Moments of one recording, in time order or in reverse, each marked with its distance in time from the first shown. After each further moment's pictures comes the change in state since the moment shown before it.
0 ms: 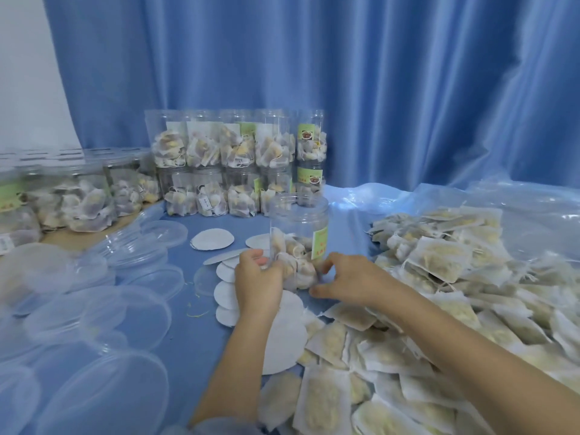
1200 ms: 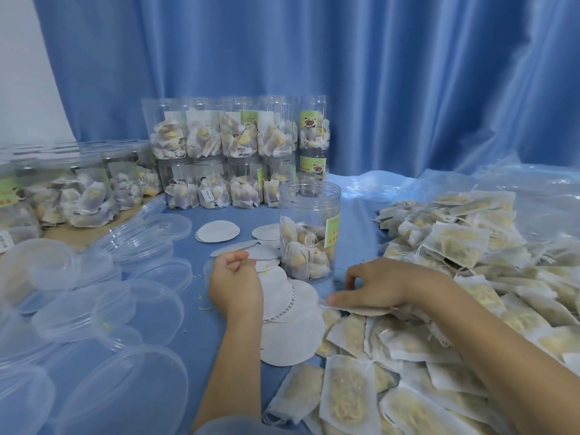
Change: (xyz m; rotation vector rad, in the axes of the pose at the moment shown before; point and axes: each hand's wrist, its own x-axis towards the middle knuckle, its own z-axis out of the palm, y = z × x) left_hand 0.012 -0.018 -0.029 -0.151 0.292 -0.080; right_hand -0.011 0.012 -0.003 -0.294 -0.260 0.009
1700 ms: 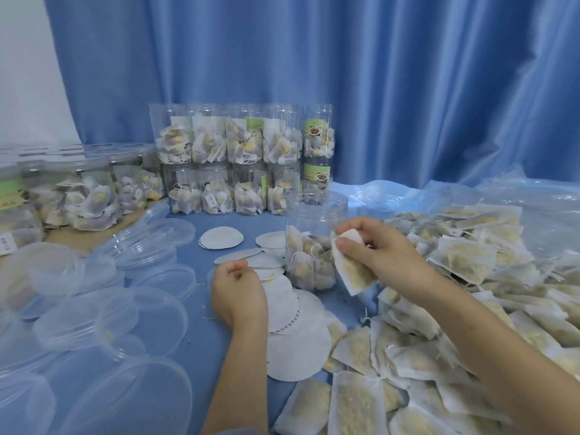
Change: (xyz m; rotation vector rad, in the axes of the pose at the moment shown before) left_hand 0.005 0.006 0.000 0.065 0.083 -0.014; right_hand -0.001 -0.021 -0.020 0.967 0.581 -0.274
